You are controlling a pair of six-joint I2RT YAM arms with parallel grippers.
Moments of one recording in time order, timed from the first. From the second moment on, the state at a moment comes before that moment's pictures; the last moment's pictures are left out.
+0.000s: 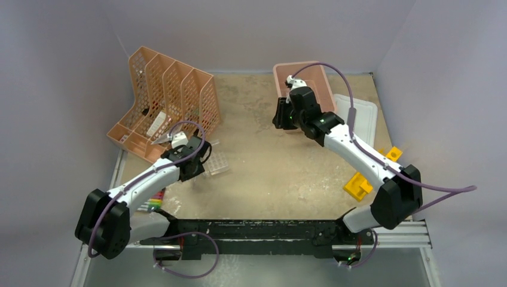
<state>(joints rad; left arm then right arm) -0.49 1.19 0.70 -0.72 -0.52 -0.94 0.55 1.44 1.25 -0.44 0.09 0.44</state>
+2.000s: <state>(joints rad) -0.49 1.07 0.86 -0.60 -0.26 -0.72 0.55 1.51 1.25 -0.30 -0.26 0.40</state>
